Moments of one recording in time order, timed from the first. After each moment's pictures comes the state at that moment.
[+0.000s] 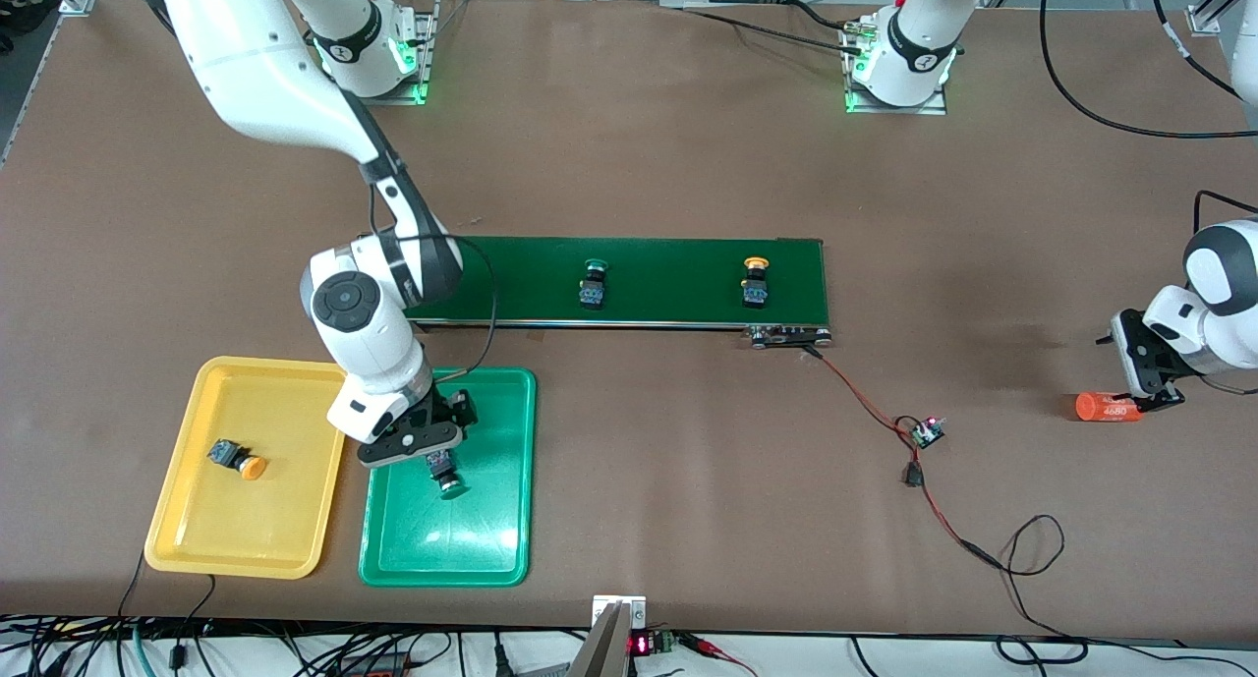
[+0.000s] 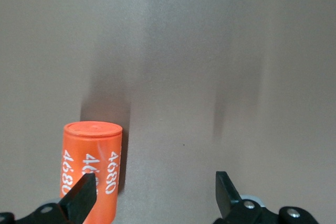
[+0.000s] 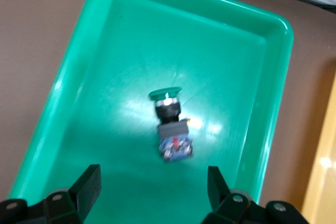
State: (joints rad) left arm 0.67 0.67 -0.31 -1.70 0.24 2.29 1.72; right arm 0.34 0.69 0.01 -1.51 -0.18 2.44 0.17
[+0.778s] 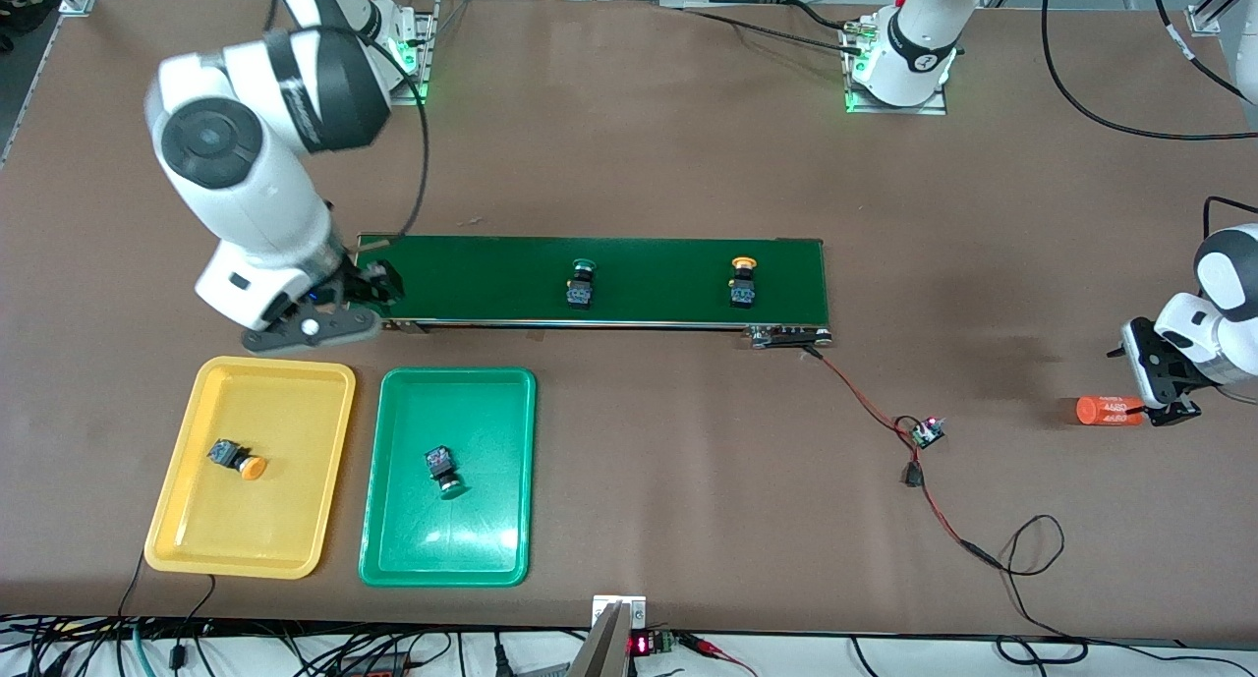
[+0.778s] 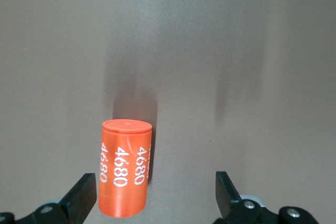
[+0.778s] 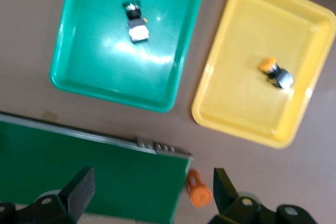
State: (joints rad) left arm 0.67 0.68 -0.32 -1.65 0.24 2.29 1.72; right arm 0.33 0.24 0.00 -1.60 -0.17 1.82 0.14
